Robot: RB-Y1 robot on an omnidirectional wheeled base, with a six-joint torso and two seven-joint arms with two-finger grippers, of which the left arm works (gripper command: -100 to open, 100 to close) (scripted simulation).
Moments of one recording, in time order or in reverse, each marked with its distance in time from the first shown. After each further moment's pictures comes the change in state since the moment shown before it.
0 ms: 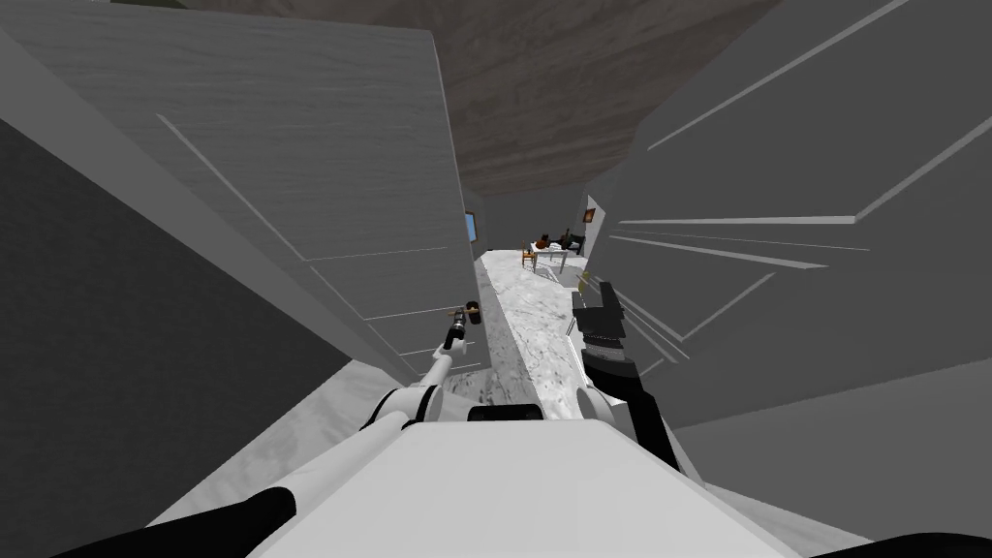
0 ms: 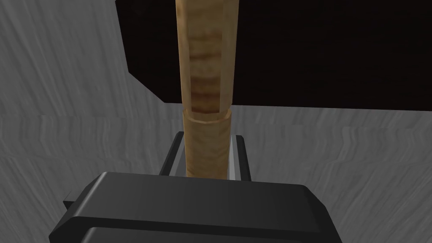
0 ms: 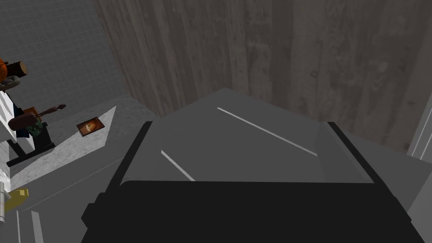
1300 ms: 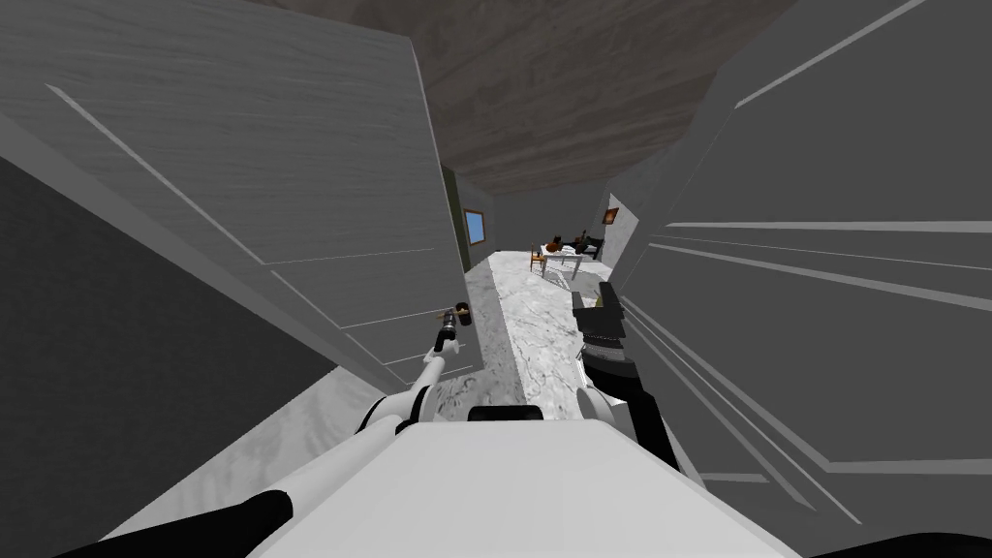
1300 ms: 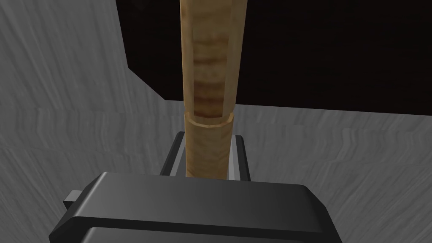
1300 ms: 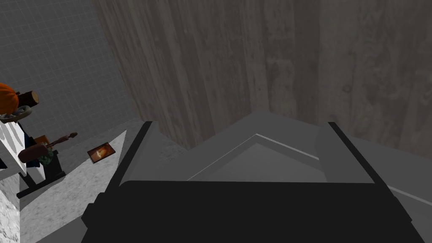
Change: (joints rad) arm 0.029 0.034 0.114 -0.029 0.038 0.012 -0.036
